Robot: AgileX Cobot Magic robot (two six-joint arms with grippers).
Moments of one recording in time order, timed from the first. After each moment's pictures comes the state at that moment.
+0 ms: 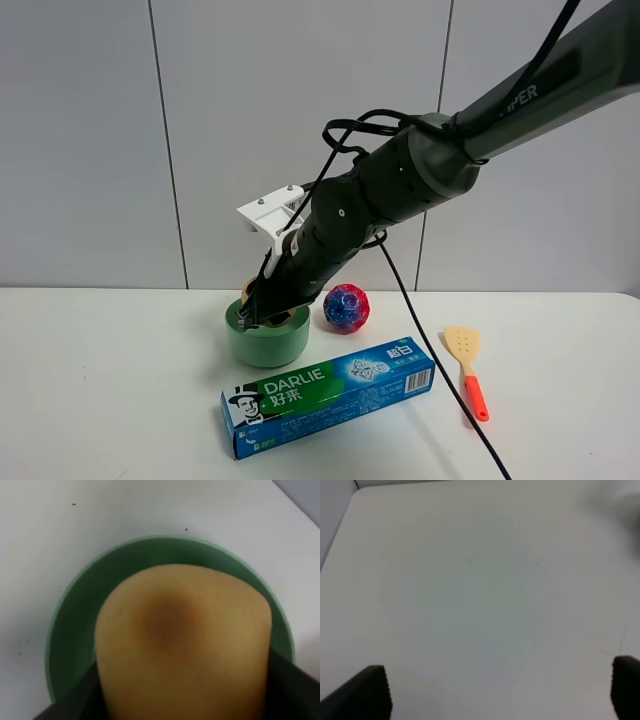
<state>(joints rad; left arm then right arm) 0.09 0.00 -0.49 -0.04 1.07 0.03 0.66 2.23 -1.52 -0.22 0.21 -0.06</state>
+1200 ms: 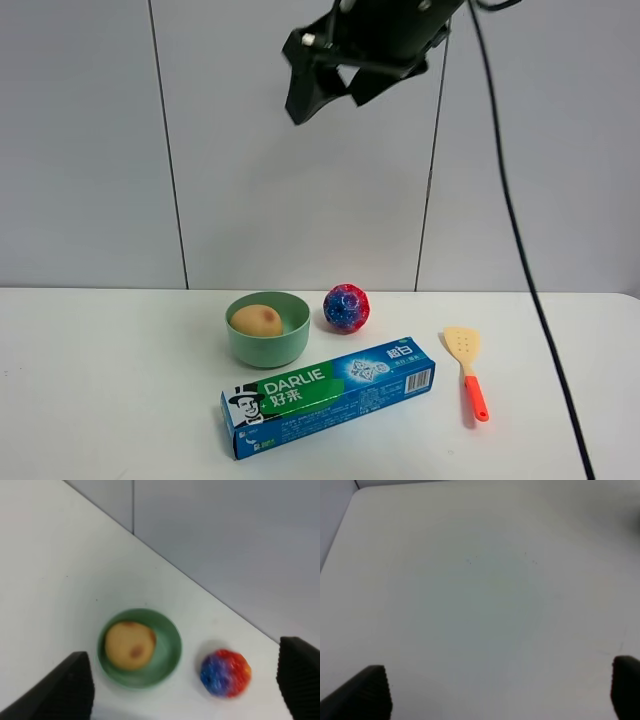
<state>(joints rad) 0.09 0.00 -0.49 -0.04 1.07 0.03 0.64 1.60 -1.49 -0.12 0.64 -0.06</state>
